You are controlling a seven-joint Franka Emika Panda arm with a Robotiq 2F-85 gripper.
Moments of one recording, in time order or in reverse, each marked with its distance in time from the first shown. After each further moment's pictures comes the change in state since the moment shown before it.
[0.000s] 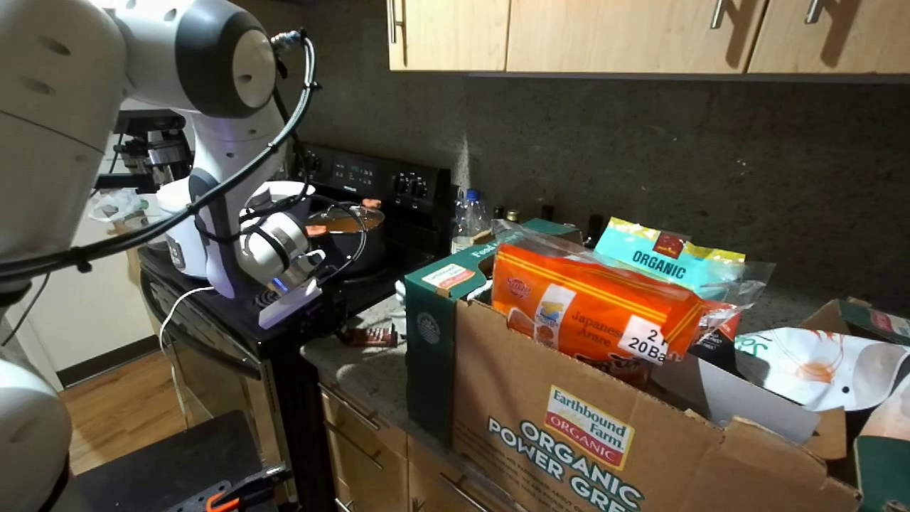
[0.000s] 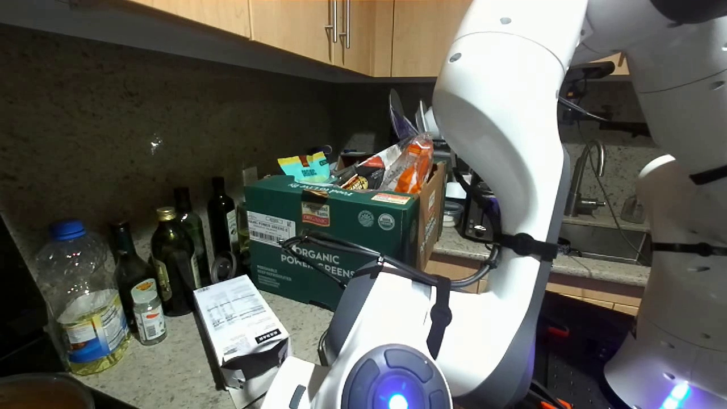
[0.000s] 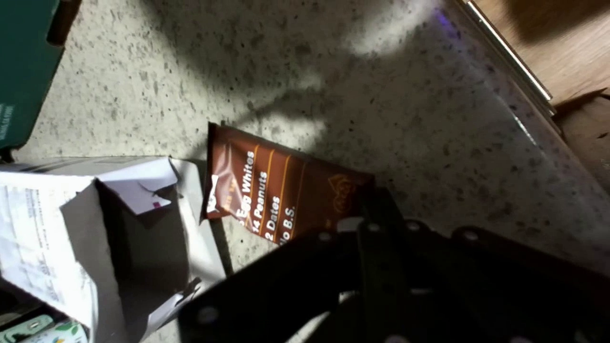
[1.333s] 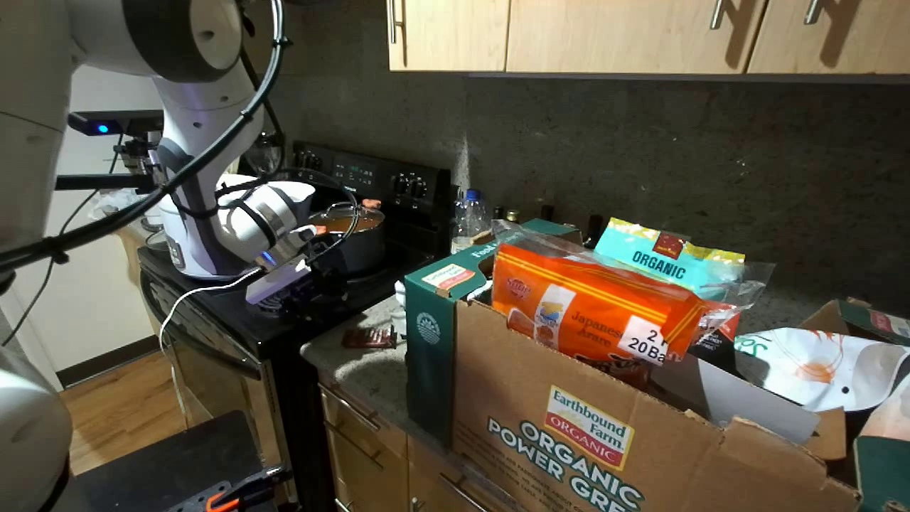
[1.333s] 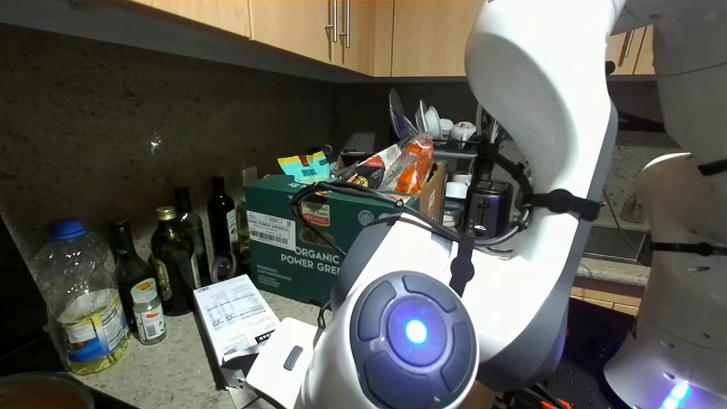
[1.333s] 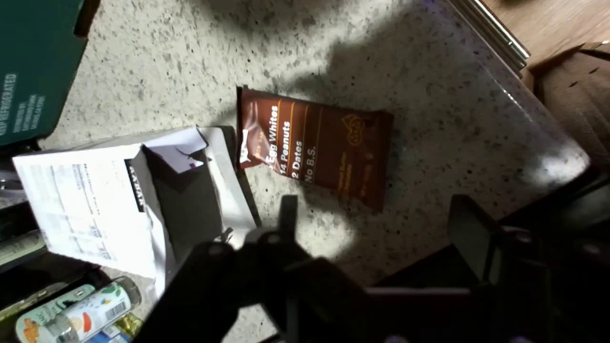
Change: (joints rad) arm 0.002 -0.137 0.028 -0.045 0.116 0.038 -0.026
